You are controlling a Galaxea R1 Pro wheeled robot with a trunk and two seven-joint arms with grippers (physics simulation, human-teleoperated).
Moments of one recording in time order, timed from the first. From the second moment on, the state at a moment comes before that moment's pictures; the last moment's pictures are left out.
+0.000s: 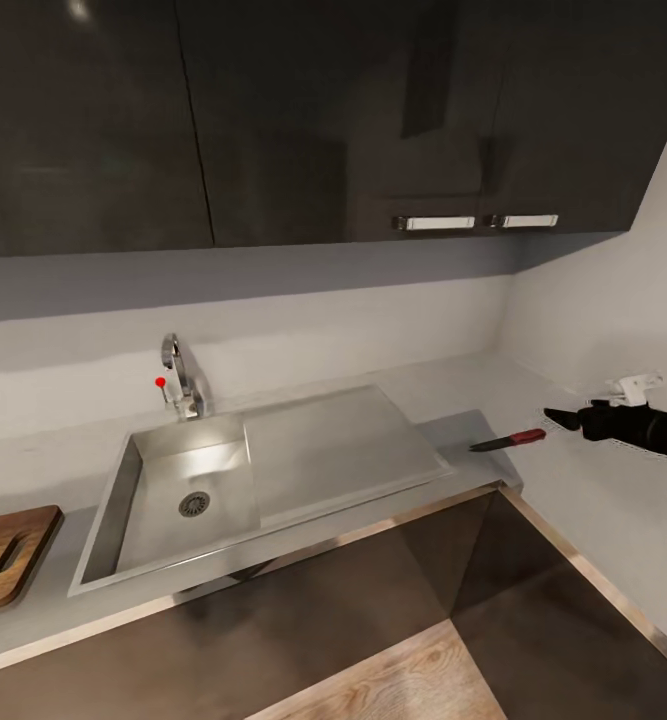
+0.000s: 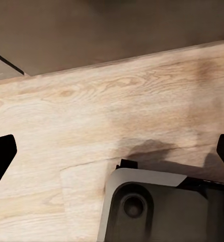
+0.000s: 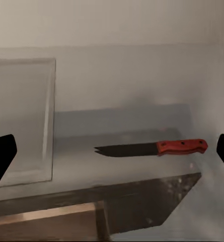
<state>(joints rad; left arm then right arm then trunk) 0.29 0.16 -0.22 -0.97 0.37 -0.03 0.24 -0.69 -0.49 -0.28 -1.41 0.07 0.79 0.75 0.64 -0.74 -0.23</state>
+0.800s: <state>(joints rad) 0.29 0.16 -0.22 -0.96 0.37 -0.03 0.24 -0.81 -0.69 -0.27 -1.13 0.08 0.68 0.96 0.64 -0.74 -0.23</state>
